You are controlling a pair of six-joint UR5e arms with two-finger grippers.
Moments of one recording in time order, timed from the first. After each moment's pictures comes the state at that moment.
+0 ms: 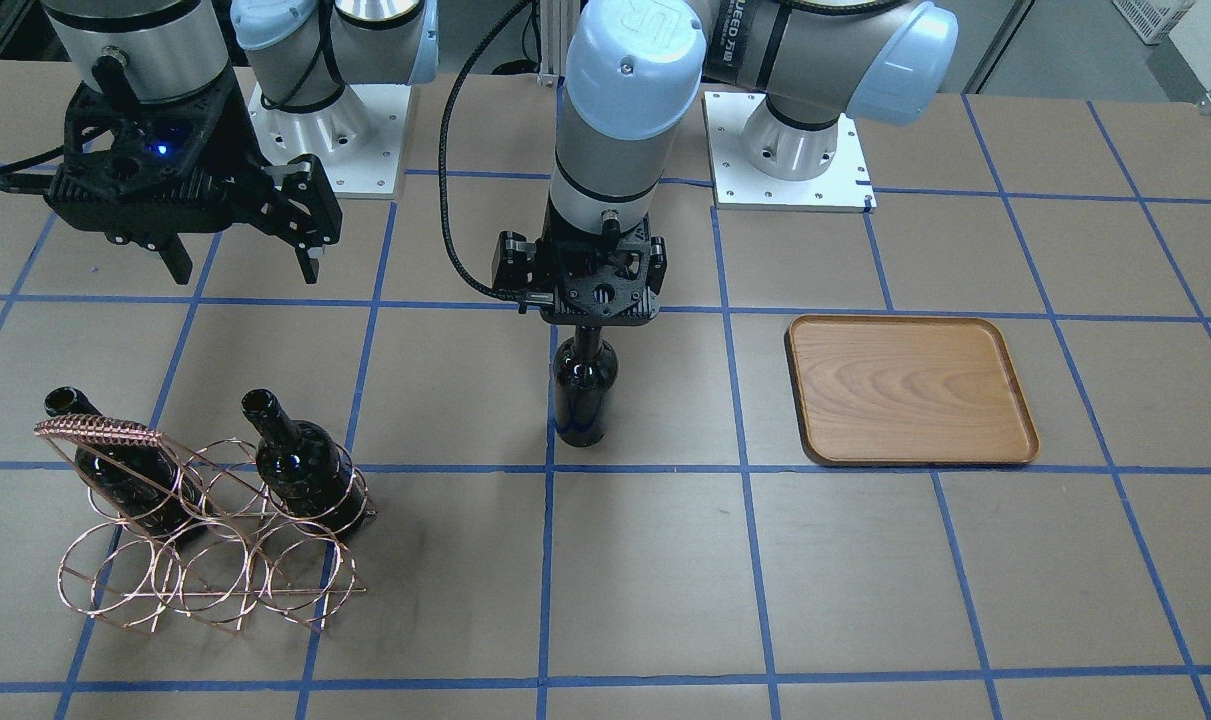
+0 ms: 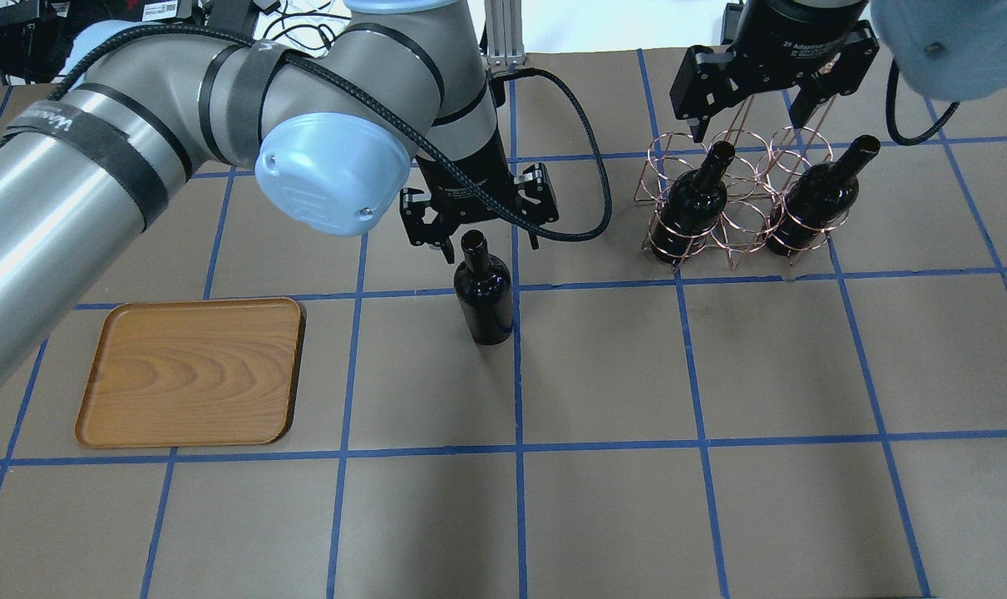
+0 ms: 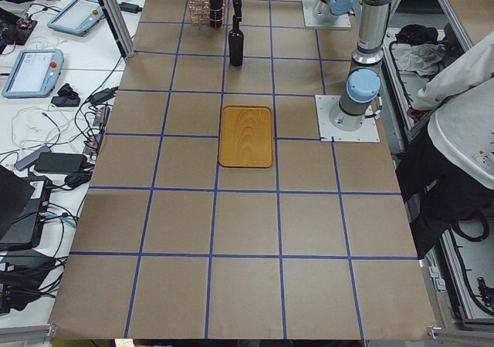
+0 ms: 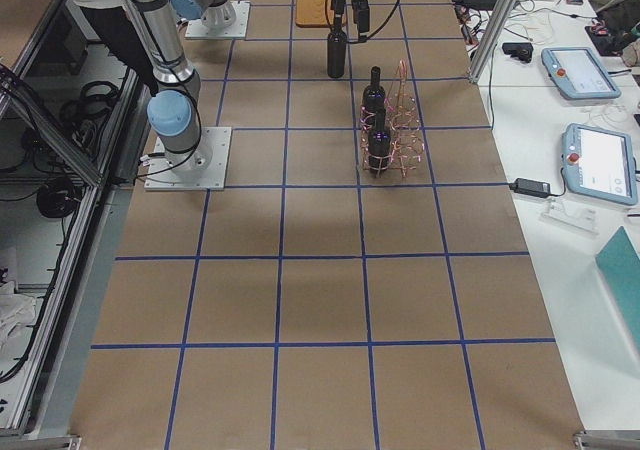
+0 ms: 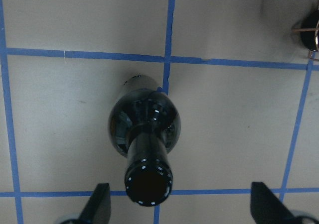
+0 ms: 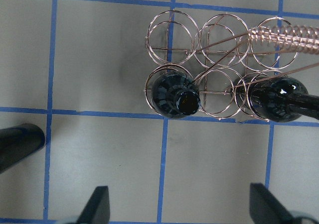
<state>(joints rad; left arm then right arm) -1.92 -1.81 -1.51 -1.44 1.45 -0.41 1.63 -1.51 1.45 -1.63 -1.63 -0.02</state>
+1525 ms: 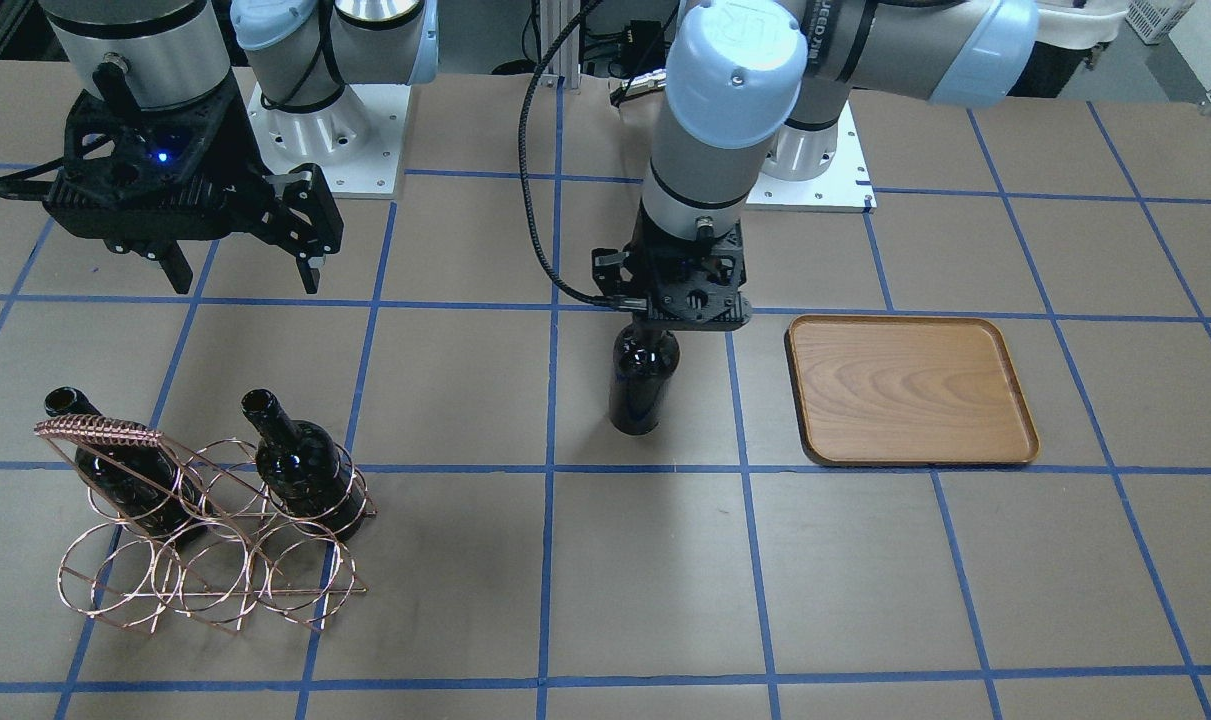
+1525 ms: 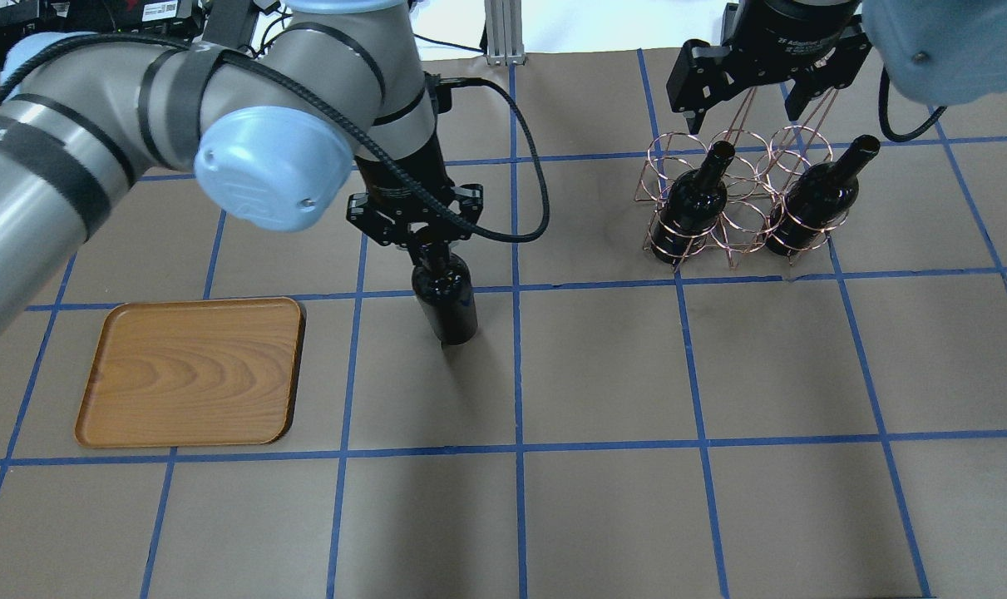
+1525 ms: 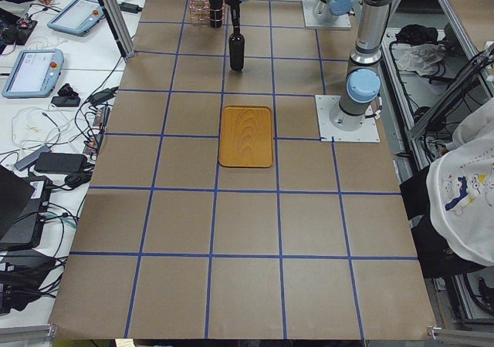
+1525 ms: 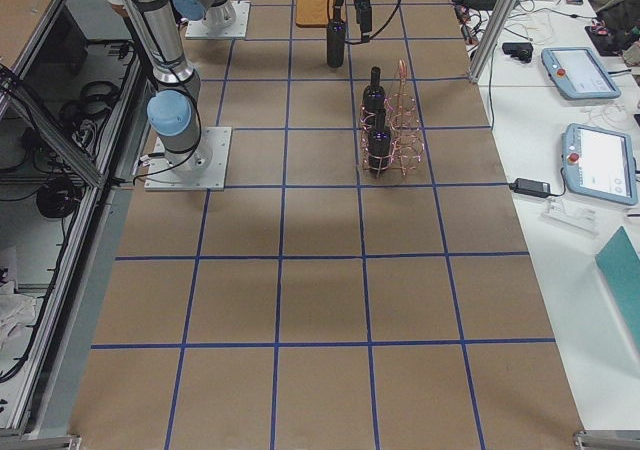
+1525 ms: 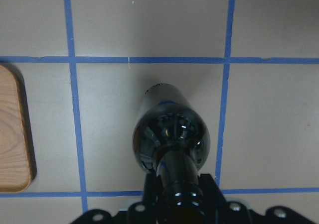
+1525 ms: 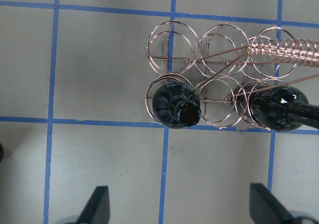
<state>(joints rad) -1.78 -1.72 -1.61 -1.48 1.53 -0.23 1.63 -1.51 1.46 -1.65 -1.63 -0.01</state>
